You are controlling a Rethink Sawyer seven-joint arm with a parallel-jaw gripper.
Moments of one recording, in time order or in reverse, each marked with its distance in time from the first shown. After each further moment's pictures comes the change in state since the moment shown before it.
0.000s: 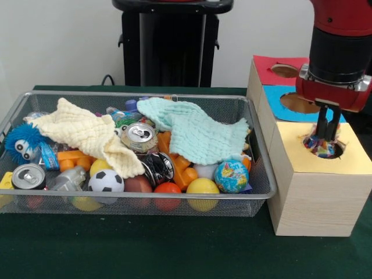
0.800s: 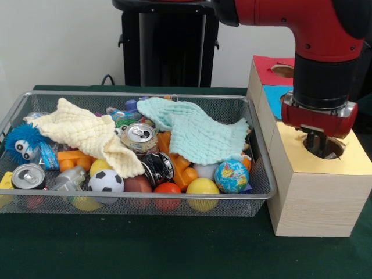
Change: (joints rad) arm -0.060 0.042 0.065 0.014 0.000 -0.151 0.000
